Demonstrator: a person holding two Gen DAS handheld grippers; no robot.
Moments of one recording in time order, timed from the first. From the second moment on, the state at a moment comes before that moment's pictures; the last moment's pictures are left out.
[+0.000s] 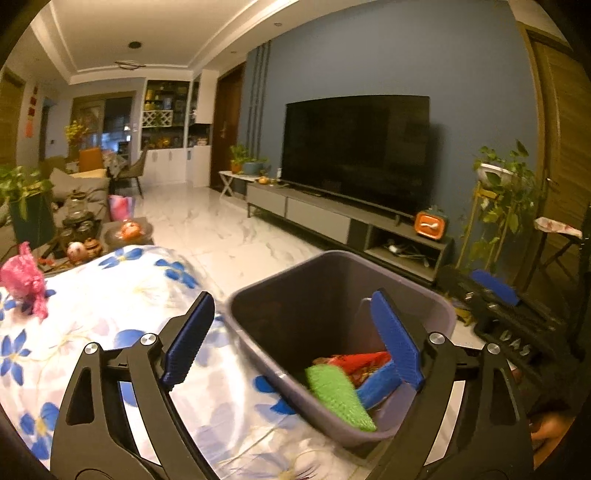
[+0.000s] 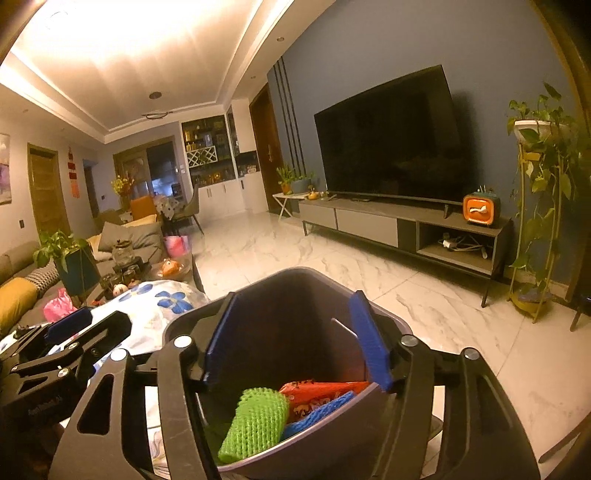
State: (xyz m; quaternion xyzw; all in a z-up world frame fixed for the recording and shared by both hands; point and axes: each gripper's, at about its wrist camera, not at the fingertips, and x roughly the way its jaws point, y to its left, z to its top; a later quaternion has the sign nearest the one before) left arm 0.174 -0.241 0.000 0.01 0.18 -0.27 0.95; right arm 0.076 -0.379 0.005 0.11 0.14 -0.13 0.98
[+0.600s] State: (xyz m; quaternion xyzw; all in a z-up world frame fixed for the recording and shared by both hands) left arm 0.163 -0.064 0.004 -0.01 0.18 -0.04 0.98; right arm 0.077 -0.289 0.020 0.09 0.12 -0.06 0.99
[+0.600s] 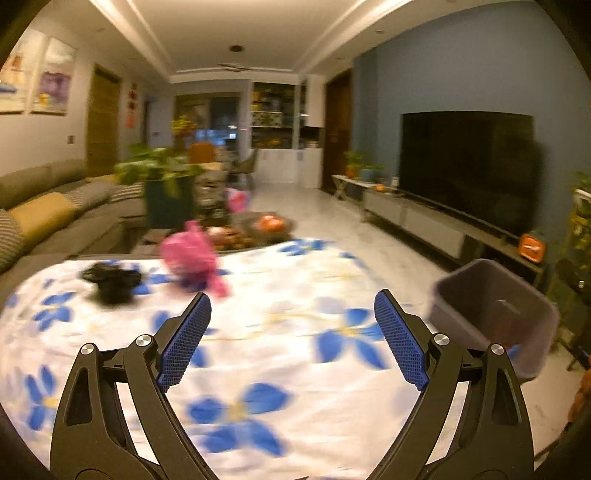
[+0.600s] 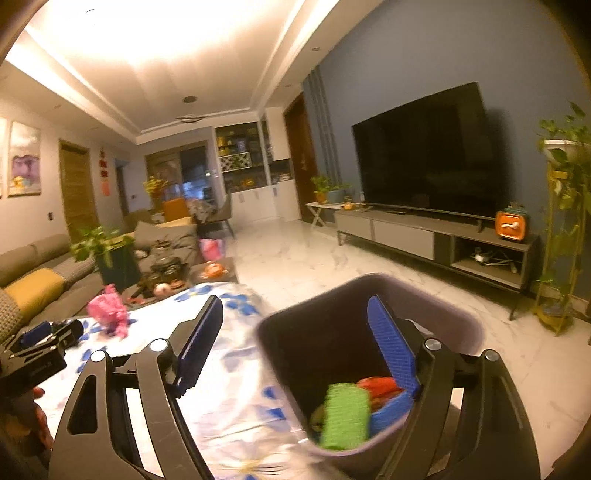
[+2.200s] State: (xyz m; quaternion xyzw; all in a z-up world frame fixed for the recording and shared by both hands) left arm 0.278 0.199 0.007 -0.06 0.16 0.16 0.97; right arm 0.393 0.051 -0.052 0.02 0.29 0.08 0.95
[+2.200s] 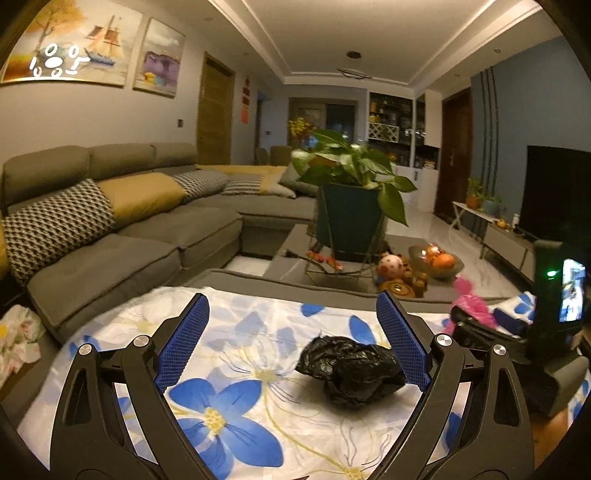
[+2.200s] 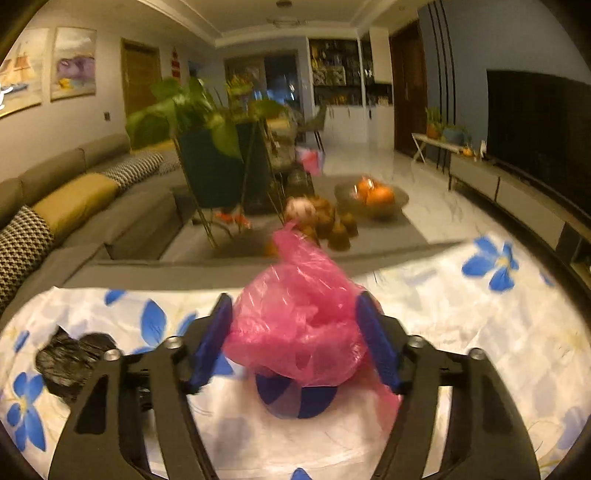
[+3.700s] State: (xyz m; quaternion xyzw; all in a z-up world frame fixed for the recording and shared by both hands) left arm 0.136 0.058 0.054 0.01 0.18 0.03 0.98; right arm 0.128 -0.106 0.042 0.01 0.15 0.14 0.98
